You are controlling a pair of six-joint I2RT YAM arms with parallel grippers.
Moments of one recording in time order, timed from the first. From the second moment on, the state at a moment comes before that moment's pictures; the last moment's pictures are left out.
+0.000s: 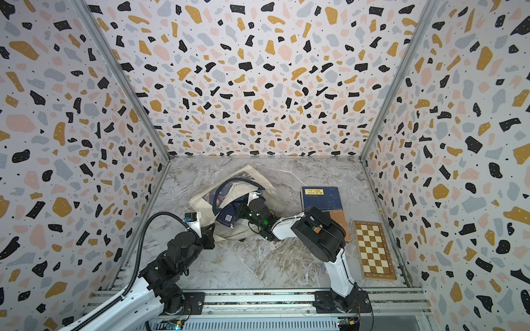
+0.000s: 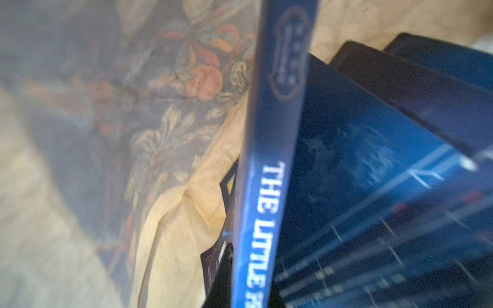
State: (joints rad) left arm -0.65 0.56 0.26 -0.11 -0.30 -0.51; right arm 0.91 1.99 1.01 0.79 -0.02 0.93
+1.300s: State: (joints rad) left arm -0.65 0.60 0.26 -0.11 -0.32 -0.54; right arm 0.96 0.79 0.45 0.43 0.09 0.41
